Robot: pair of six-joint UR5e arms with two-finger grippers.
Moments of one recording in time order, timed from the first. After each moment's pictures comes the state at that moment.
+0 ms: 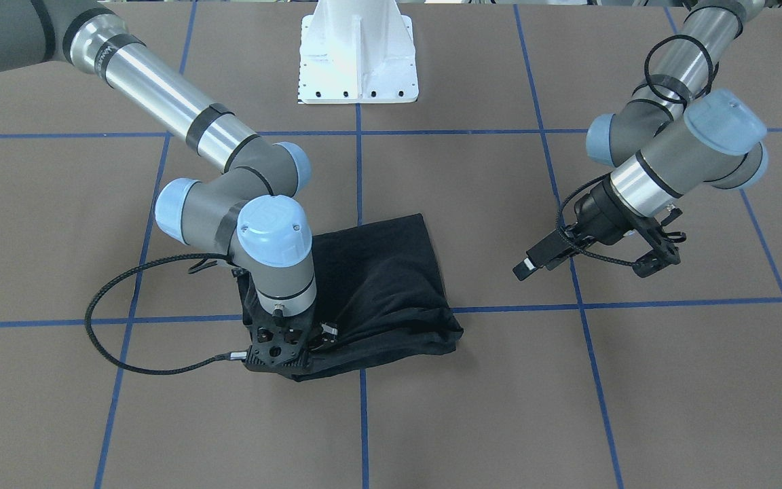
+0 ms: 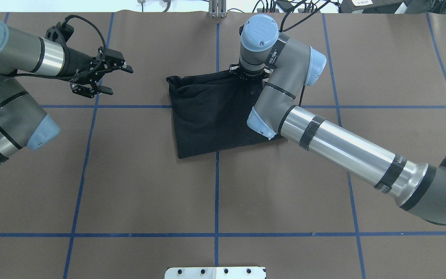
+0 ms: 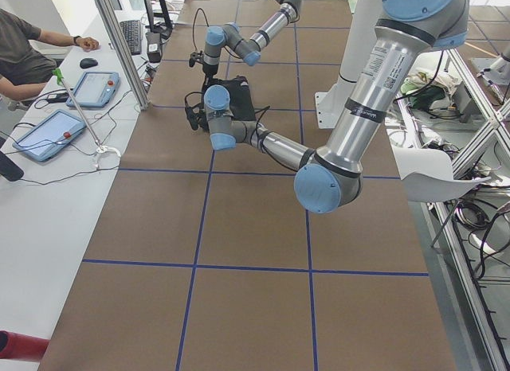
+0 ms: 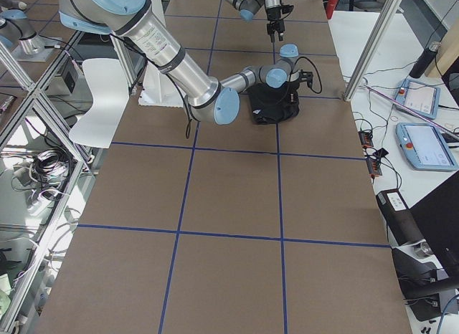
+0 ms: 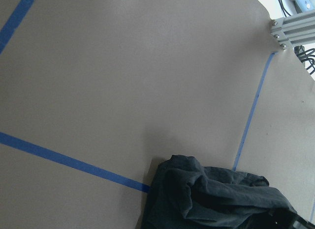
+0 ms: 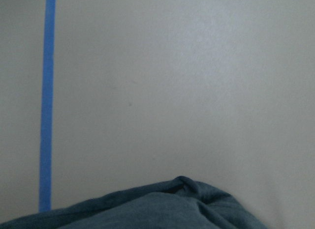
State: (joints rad) left arm -0.92 -2.01 -1.46 -2.56 -2.21 -1.75; right arm 0.75 -0.61 0.98 -1.18 1.82 1.13
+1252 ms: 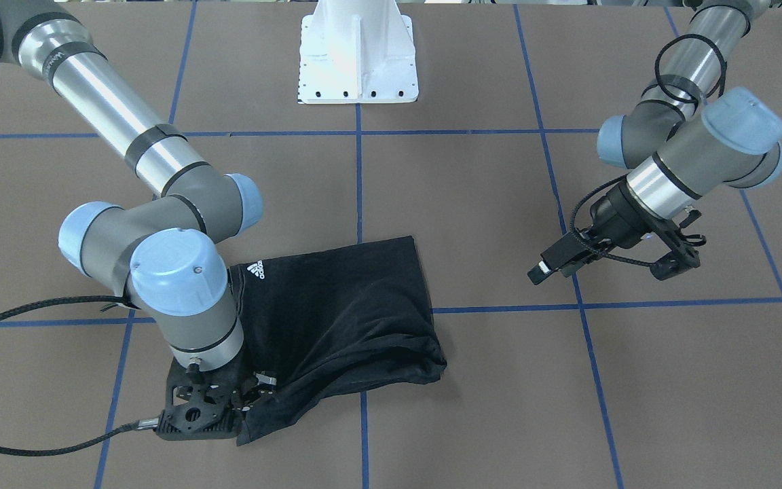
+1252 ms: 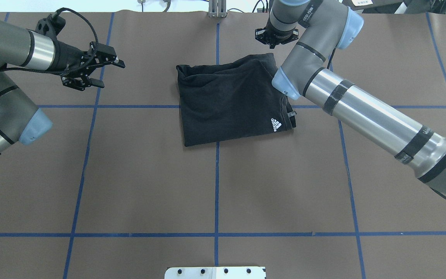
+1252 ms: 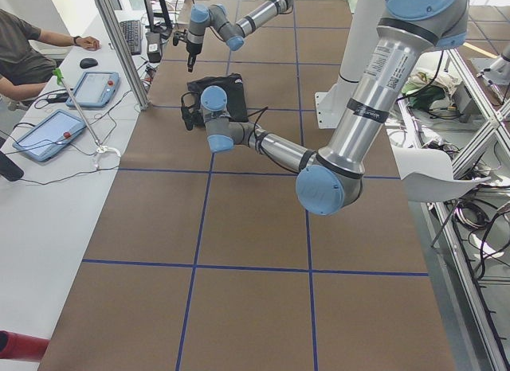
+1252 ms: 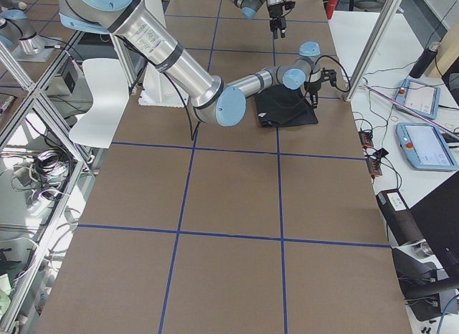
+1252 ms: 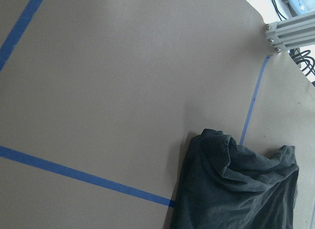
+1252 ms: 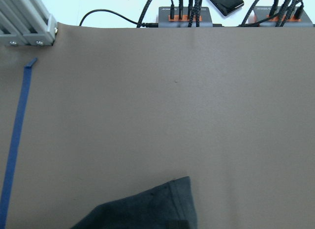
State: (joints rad) left arm -0.97 -1.98 -1.47 -2.55 -2.22 -1.60; right arm 0.90 -0.65 1.00 -1.17 1.90 0.94
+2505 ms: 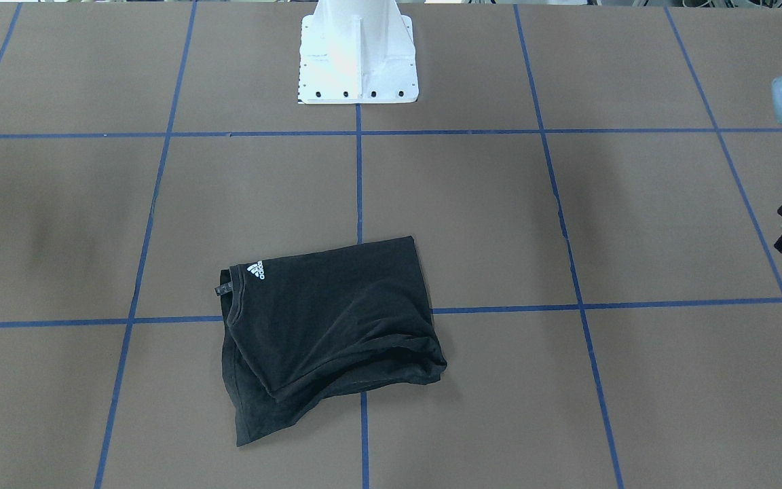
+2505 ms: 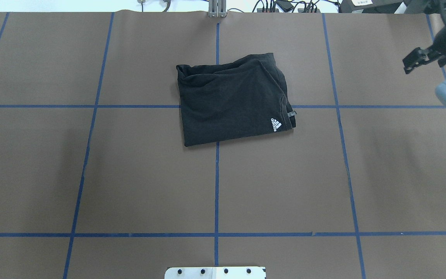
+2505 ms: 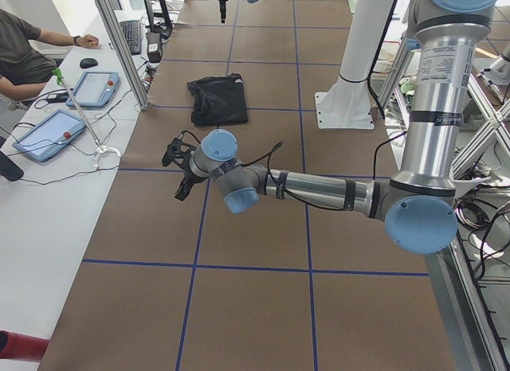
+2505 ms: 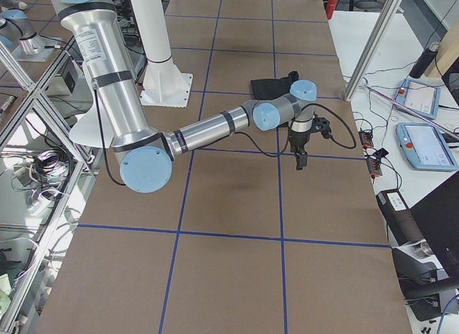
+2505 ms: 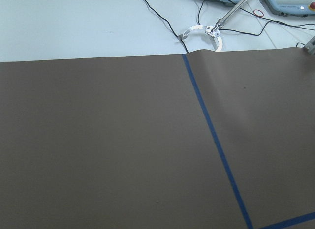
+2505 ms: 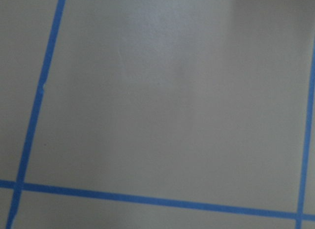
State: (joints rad) left arm -1.34 -1.62 -1.58 -2.49 -2.21 -0.51; right arm 1.22 -1.31 1.66 -1.55 2.12 0.37
